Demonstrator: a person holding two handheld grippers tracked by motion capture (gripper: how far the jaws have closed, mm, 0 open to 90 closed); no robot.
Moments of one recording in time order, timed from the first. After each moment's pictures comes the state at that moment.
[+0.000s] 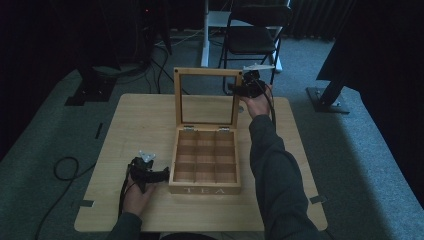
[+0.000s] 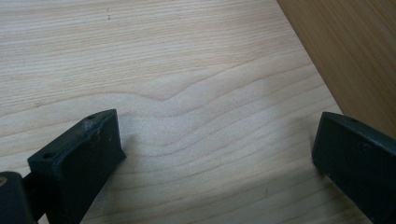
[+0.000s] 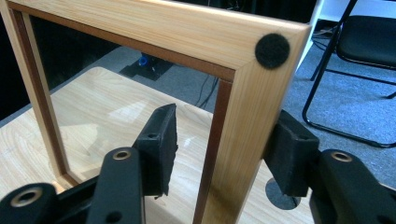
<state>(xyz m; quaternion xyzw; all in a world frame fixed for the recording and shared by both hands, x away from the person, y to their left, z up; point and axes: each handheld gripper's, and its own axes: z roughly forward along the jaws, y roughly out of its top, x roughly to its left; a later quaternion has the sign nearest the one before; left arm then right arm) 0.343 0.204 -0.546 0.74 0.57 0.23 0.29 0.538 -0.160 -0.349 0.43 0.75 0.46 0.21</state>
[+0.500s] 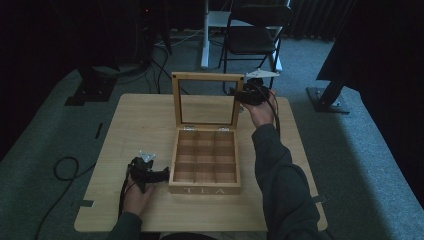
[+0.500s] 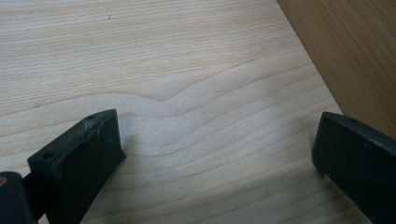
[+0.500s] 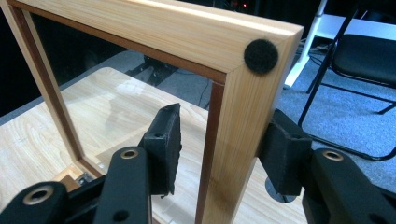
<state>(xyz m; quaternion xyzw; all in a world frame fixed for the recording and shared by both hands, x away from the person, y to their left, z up) 0.344 0.204 -0.546 0.74 0.57 0.23 0.29 0.501 -0.163 -0.343 0.41 0.75 0.47 0.23</state>
